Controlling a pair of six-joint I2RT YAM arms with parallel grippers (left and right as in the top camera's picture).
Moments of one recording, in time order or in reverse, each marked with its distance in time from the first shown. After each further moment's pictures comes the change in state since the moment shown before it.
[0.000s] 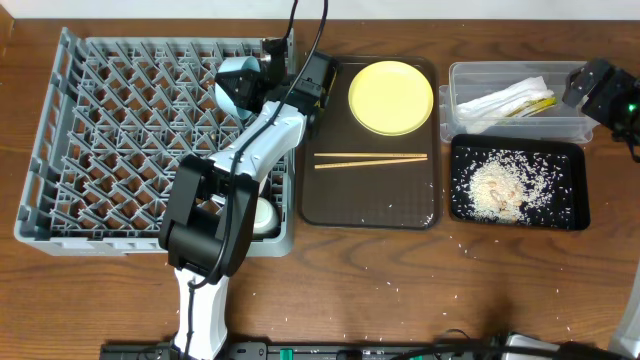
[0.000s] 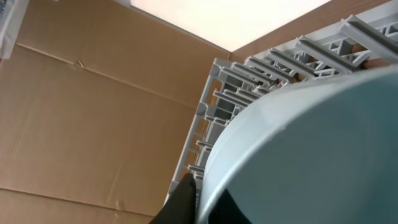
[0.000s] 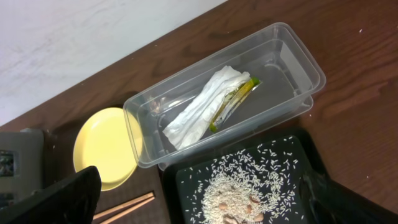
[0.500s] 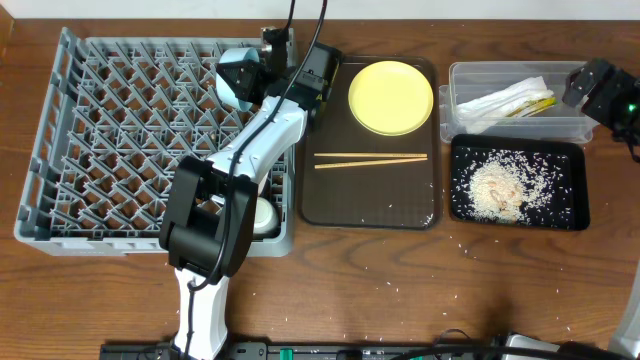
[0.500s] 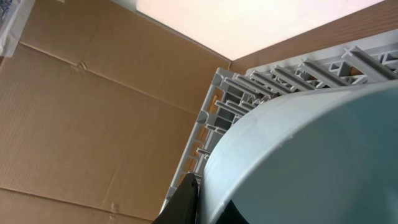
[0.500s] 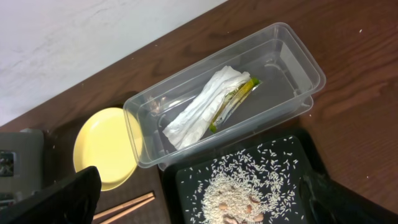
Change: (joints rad) left arm 0.004 0.000 0.056 0.004 0.000 0.013; right arm 0.000 0.000 0.000 0.000 0.000 0.000
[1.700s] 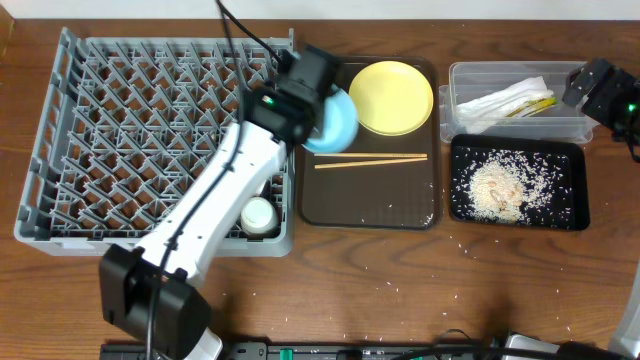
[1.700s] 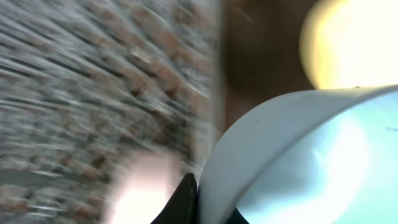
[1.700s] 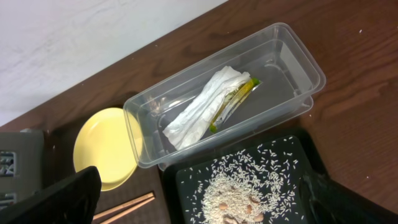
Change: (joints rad) left arm -0.058 -0.385 -0.010 -0.457 1.033 -0.436; right arm 0.000 0.000 0.000 0.001 0.000 0.000
